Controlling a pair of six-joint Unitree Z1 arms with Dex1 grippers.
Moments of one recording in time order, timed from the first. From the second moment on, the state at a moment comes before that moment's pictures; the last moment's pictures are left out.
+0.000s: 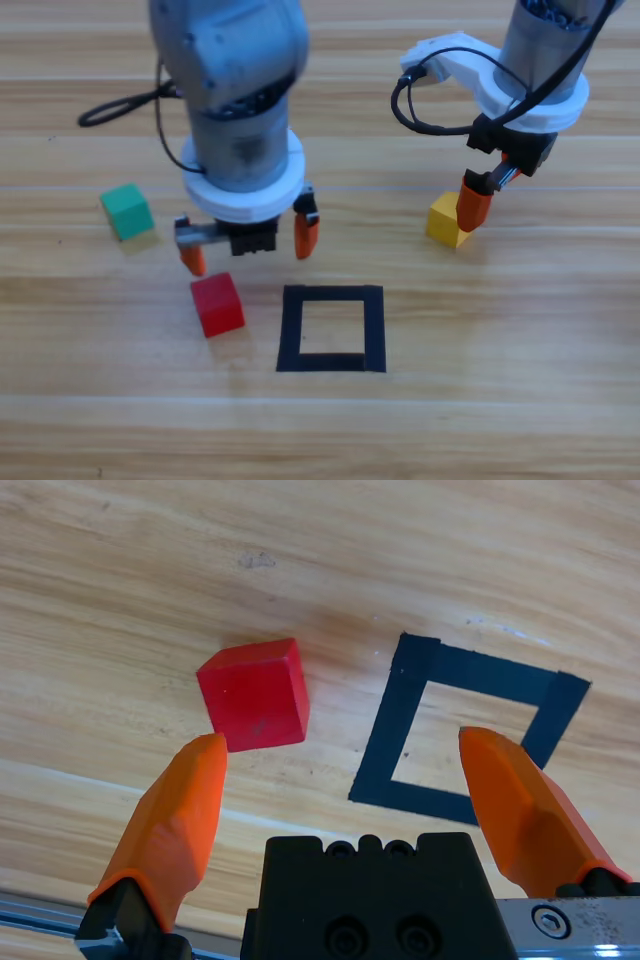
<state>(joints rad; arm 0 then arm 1) -0.81 2.14 -1.76 1.12 0.18 -1.13 0.61 2.35 -2.05 1.19 0.03 -0.35</state>
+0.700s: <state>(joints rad) -0.73 2.22 -1.82 1.19 0.15 -1.16 0.62 2.58 -2.46 1.40 0.03 -0.39</state>
